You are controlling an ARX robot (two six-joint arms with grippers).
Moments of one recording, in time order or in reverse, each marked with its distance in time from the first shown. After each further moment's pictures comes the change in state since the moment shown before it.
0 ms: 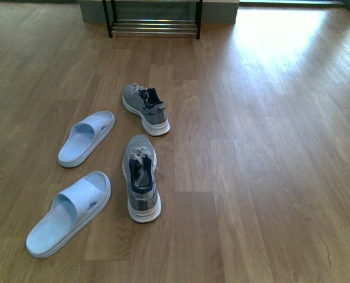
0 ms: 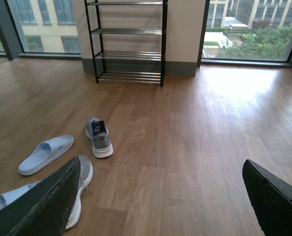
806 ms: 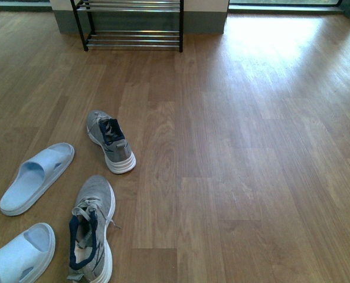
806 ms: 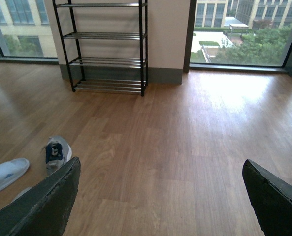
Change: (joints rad) left arm 0.000 0.000 0.000 0.000 0.000 0.000; right arm 0.000 0.000 0.000 0.000 0.000 0.000
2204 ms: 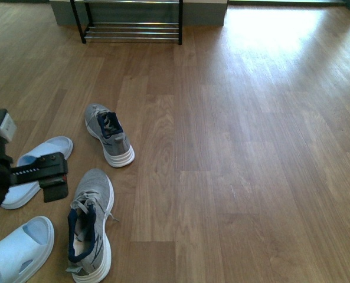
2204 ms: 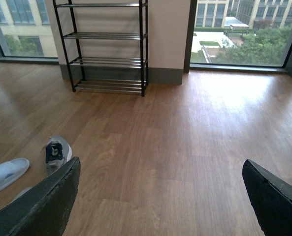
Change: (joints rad) left arm -0.165 2.177 0.795 0.187 -0.033 -0.391; right arm 0.000 0.000 0.000 0.000 -0.003 0.000
